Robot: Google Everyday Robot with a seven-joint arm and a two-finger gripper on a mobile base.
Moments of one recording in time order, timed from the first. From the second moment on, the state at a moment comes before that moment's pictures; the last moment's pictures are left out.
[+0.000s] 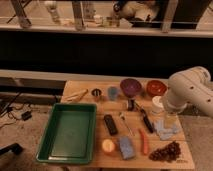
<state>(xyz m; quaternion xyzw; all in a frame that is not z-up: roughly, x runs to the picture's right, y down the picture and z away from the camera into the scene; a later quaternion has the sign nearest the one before) 0.293 0.115 0.680 -0.28 0.02 0.03 0.96</state>
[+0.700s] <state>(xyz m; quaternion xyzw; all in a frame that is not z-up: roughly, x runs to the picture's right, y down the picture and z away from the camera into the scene) 0.251 0.102 0.691 -0.23 0.02 -0.01 0.97</state>
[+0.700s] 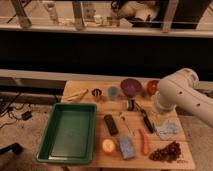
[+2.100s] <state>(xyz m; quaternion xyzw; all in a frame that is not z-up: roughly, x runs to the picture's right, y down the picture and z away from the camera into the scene) 0.145 0.050 0.716 -0.22 -0.06 -0.05 0.97</state>
